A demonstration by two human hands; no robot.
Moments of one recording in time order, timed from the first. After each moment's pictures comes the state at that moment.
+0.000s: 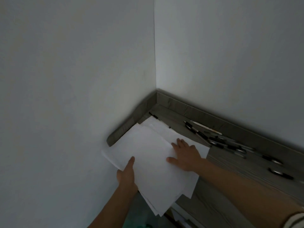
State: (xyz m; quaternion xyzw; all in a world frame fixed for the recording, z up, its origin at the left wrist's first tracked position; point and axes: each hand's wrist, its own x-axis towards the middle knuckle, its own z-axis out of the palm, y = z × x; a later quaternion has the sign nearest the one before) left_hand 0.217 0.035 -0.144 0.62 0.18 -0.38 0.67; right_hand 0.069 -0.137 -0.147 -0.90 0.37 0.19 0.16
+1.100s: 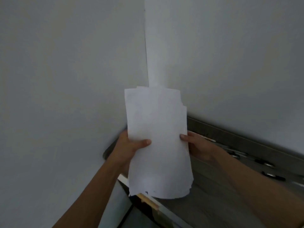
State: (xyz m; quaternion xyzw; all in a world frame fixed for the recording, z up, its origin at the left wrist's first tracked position) left_hand 0.253 -0.007 -0.006 0.58 -0.32 -0.43 0.61; right_hand 0.049 -0.179 -0.075 -0.52 0.32 -0.15 0.78
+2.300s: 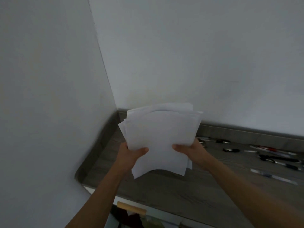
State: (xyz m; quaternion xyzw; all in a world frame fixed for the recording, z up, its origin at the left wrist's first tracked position) left_hand 0.214 -0.047 -0.064 0.57 -0.45 -0.44 0.52; right_hand -0.027 -0.108 -0.074 -0.56 0.41 -0.39 0.60
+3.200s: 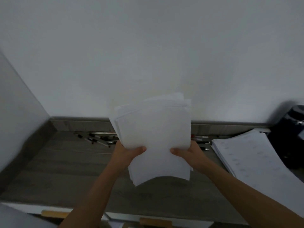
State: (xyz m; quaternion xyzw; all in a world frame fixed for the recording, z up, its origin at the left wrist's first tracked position) left_hand -0.080 -0.051 -0.027 0.50 -0.53 -0.47 0.50; right_hand -0.331 -0.058 -0.048 -0.55 0.49 -0.41 0.53
